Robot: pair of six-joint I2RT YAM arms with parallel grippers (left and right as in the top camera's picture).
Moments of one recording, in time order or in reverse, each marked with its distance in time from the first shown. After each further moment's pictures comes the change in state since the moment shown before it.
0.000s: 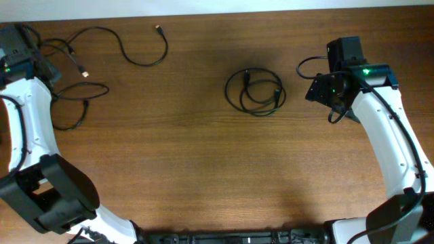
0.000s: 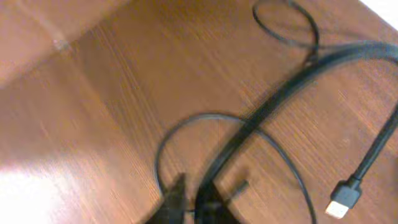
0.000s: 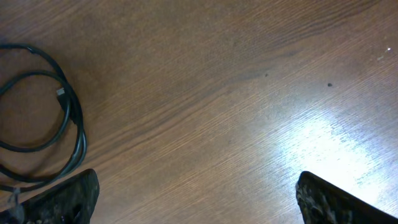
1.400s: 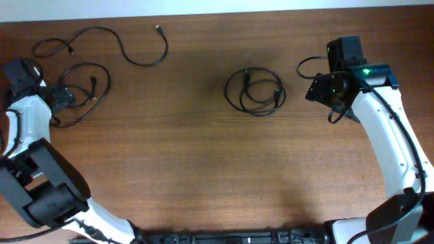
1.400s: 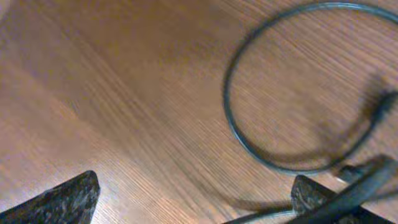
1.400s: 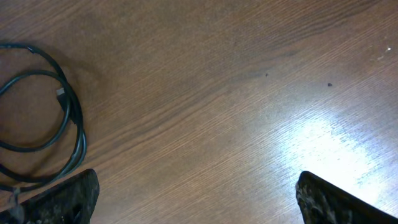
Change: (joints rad) left arm 0.113 0.076 -0.236 0.246 0.166 0.360; right arm 0.000 0.000 0.000 0.001 0.000 0.000
